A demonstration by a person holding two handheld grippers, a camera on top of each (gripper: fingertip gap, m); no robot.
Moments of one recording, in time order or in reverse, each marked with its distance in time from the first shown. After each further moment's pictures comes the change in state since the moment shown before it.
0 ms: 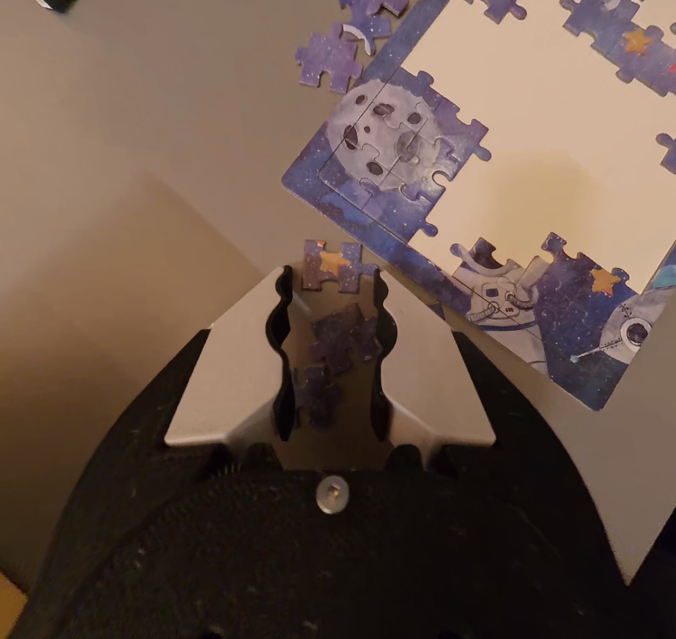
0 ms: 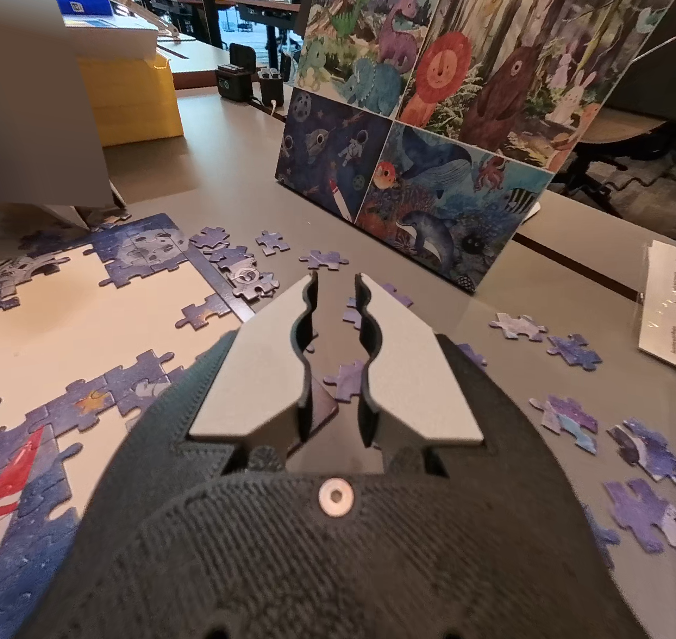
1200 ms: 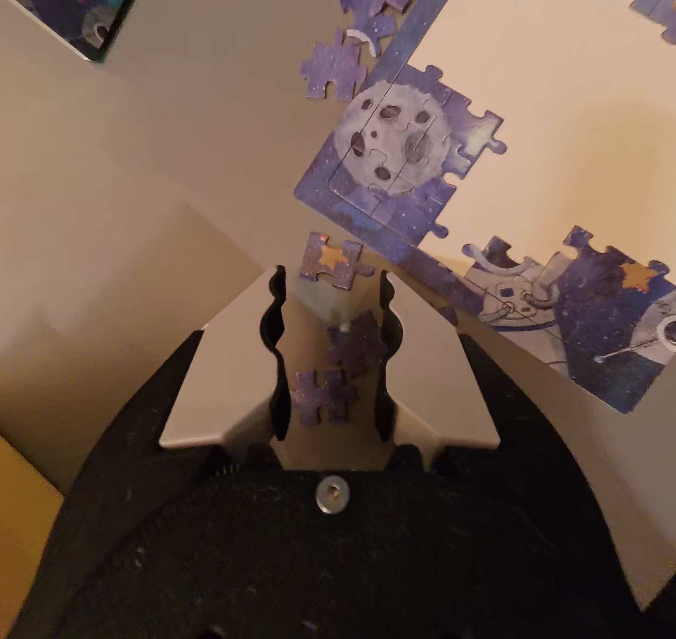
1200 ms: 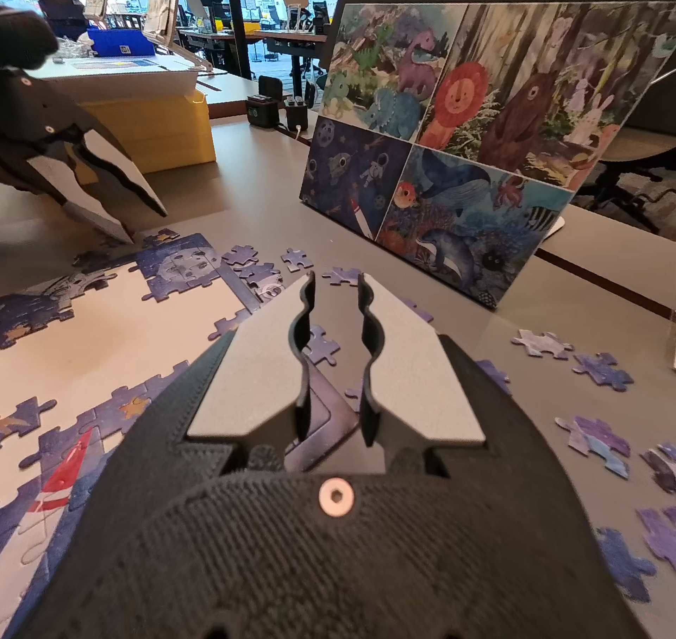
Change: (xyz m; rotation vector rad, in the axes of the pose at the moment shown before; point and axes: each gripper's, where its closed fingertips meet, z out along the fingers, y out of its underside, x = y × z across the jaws) left arm -0.006 -0.008 -0.005 -0.060 -0.096 0.107; right arm -0.013 -0.013 -0.005 0.046 -0.060 0.027
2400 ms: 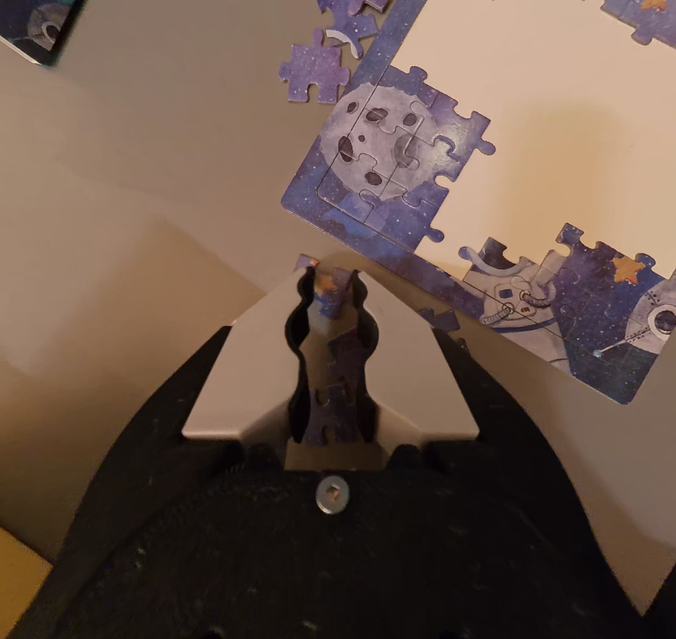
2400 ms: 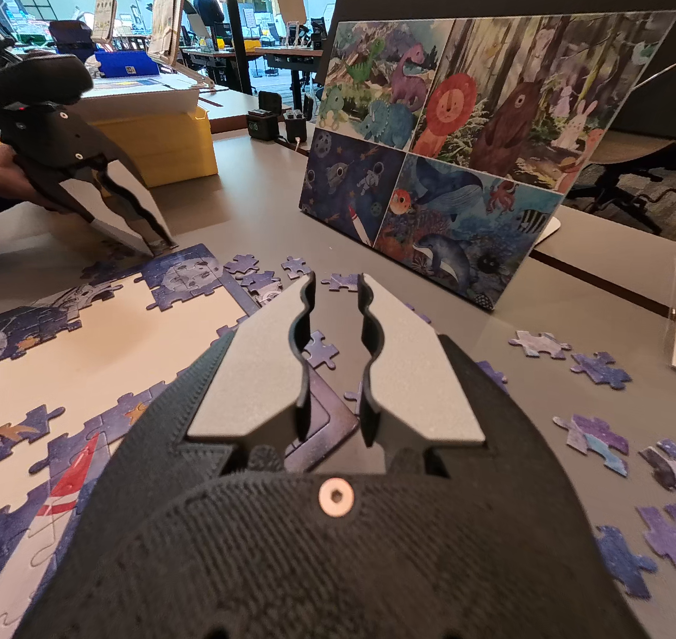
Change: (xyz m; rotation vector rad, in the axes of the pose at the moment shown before) left arm 0.003 -0.001 0.010 0.007 0.099 0.017; right arm 0.003 -0.006 -0.005 0.027 0.001 0.025
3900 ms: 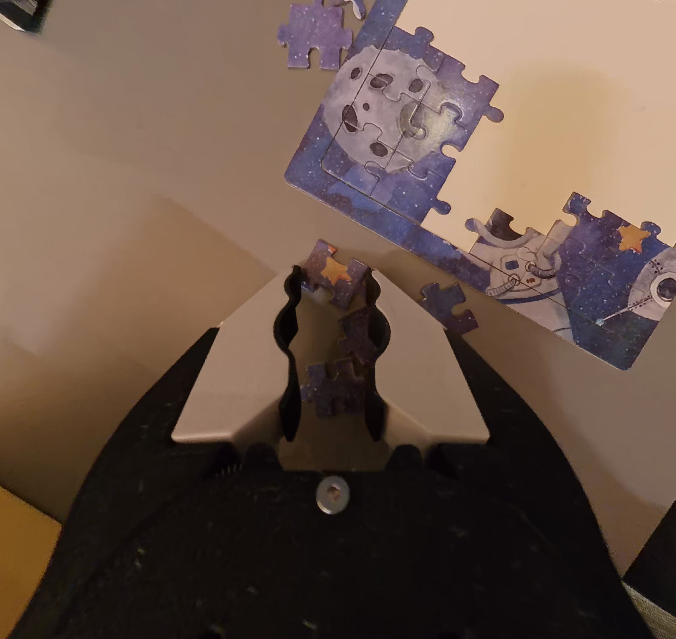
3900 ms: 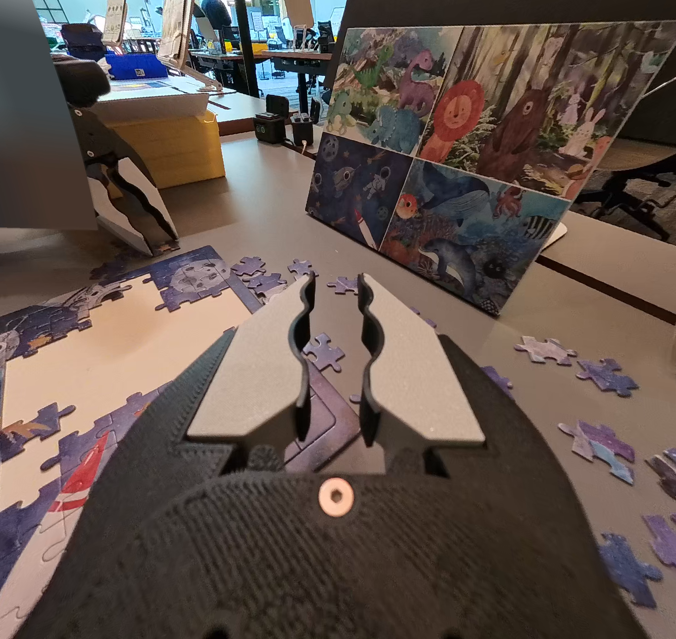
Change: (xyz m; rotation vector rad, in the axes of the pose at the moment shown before) left arm -0.004 0.011 -0.008 -0.062 0.021 0.013; right arm -0.004 -0.003 0.000 0.006 -0.015 -0.005
